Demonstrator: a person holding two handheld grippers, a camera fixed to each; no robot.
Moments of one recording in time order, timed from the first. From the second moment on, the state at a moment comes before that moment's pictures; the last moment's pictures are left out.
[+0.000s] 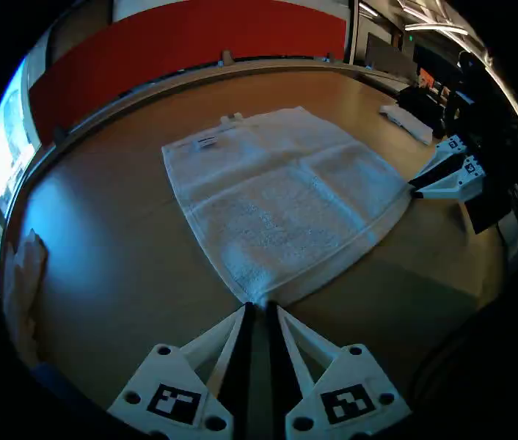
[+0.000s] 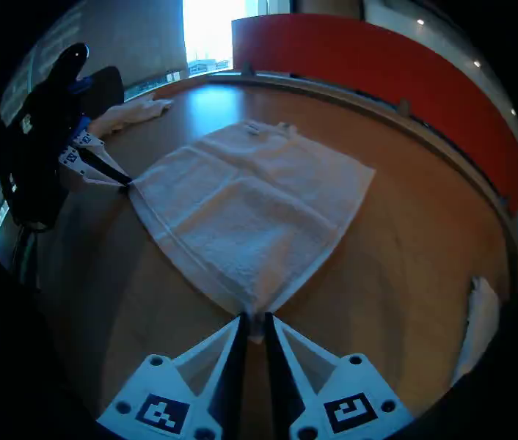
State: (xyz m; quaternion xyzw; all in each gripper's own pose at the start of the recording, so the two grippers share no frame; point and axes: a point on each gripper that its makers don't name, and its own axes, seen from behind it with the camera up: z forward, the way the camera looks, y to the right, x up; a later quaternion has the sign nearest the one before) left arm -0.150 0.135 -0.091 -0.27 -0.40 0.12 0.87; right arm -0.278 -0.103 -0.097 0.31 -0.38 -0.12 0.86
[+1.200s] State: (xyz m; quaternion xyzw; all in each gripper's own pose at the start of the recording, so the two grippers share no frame) left arm -0.049 0.136 -0.110 -0.25 -0.40 0.03 0.88; right arm -0.154 -0.098 -0.094 0.31 -0.32 -0.12 0.89
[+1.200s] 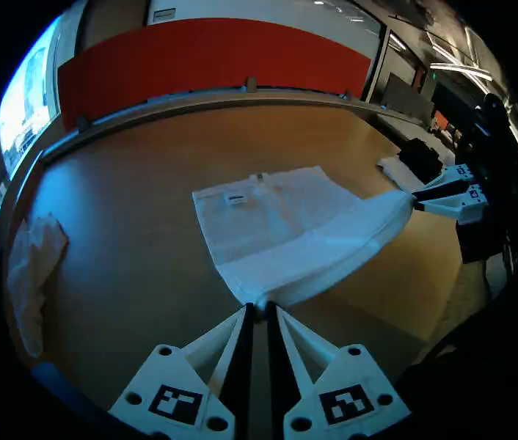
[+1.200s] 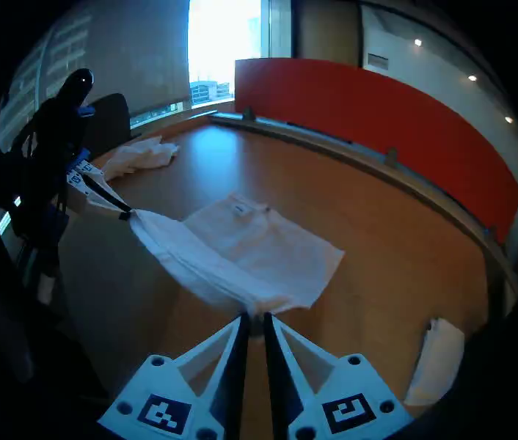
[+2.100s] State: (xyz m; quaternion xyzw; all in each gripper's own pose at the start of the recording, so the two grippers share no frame) left arm -0.019 0.145 -0.131 -0.25 -0.40 0.00 0.88; right arm -0.132 -0.092 -0.114 0.32 -0.33 -0.13 0.88
